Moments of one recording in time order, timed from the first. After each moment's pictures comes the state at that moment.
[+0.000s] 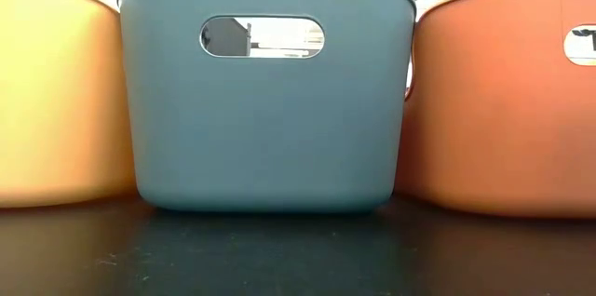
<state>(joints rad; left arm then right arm) 1.06 1.61 1.45 -1.16 -0.41 -0.34 0.25 0.01 0.12 0.55 0.32 -0.14</state>
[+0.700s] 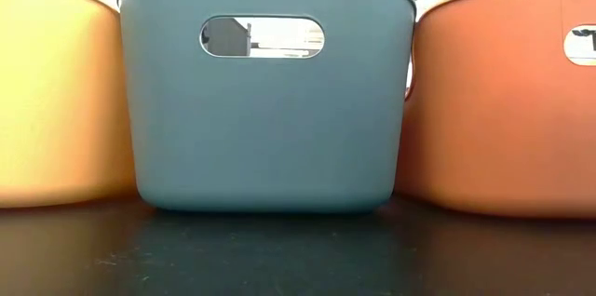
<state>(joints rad) 1.07 1.61 1.45 -1.11 -0.46 -0.49 0.19 0.01 0.12 0.46 0.32 -0.16</state>
